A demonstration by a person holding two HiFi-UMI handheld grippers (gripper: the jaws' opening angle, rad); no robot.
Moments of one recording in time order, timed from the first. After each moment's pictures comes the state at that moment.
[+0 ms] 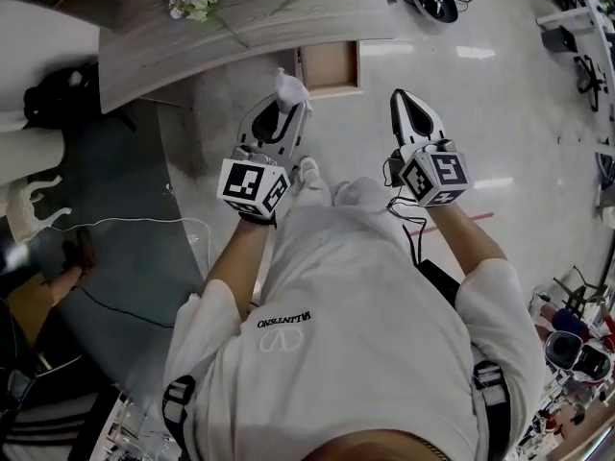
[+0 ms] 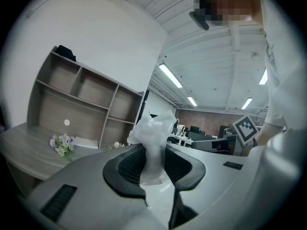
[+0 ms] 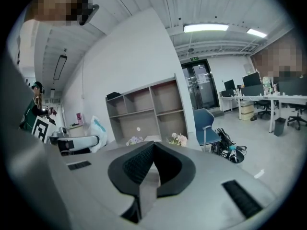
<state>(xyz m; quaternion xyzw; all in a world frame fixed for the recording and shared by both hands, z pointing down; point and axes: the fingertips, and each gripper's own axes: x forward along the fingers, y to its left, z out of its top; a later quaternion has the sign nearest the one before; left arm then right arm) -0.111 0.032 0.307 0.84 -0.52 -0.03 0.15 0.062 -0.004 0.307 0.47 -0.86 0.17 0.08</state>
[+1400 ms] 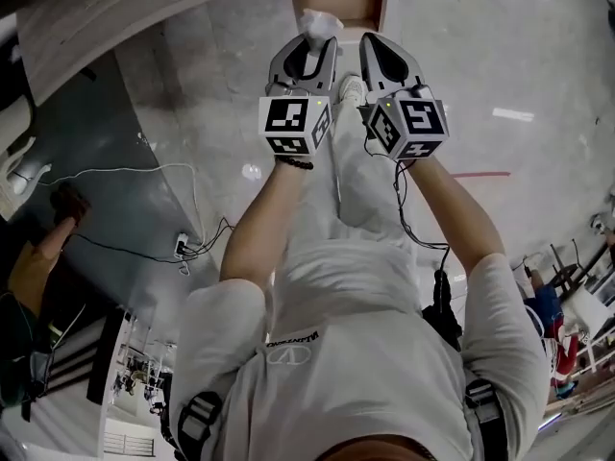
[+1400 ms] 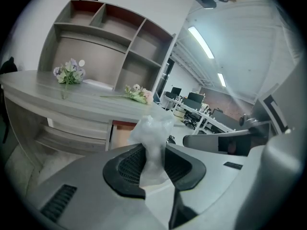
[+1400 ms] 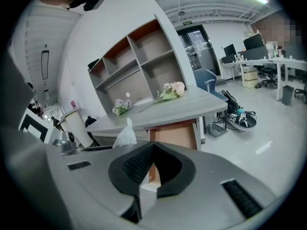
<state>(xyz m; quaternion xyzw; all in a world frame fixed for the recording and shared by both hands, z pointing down) -0.040 -0.111 0.646 0.75 -0.58 0.08 0.31 0.026 -0.127 0.626 0.42 -0.84 0.30 0.17</state>
